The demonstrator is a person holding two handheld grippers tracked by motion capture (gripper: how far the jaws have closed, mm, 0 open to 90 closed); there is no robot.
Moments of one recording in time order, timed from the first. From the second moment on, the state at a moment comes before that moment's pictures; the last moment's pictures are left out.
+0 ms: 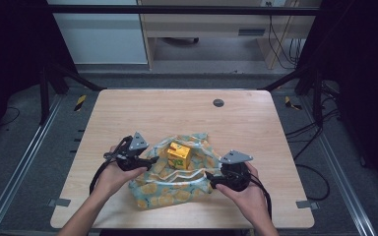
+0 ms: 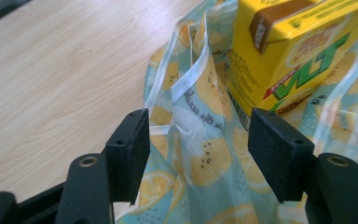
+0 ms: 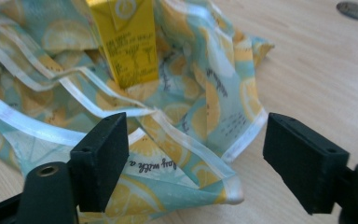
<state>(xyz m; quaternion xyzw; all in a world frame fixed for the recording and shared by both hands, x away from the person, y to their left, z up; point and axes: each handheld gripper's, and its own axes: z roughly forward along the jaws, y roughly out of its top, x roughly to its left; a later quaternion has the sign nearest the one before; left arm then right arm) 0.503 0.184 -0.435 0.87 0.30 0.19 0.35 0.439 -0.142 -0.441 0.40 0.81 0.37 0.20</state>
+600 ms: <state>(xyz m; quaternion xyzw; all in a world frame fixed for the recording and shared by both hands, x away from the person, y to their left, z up) 0.504 0.183 -0.459 0.86 0.31 0.20 0.36 0.440 -0.143 -0.476 0.41 0.83 0.35 0.15</state>
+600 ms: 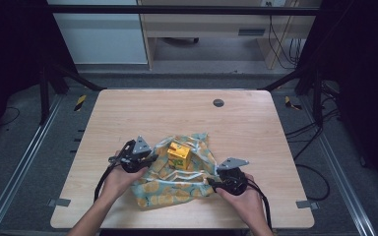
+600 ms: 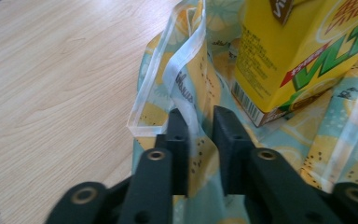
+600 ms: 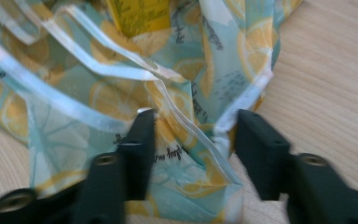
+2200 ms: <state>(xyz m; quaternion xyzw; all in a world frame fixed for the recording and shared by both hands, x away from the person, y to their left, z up) 0.515 0.210 -0.486 0.83 0.37 0.22 0.36 0.456 -0.164 -0.493 0.39 0.85 0.30 0.18</state>
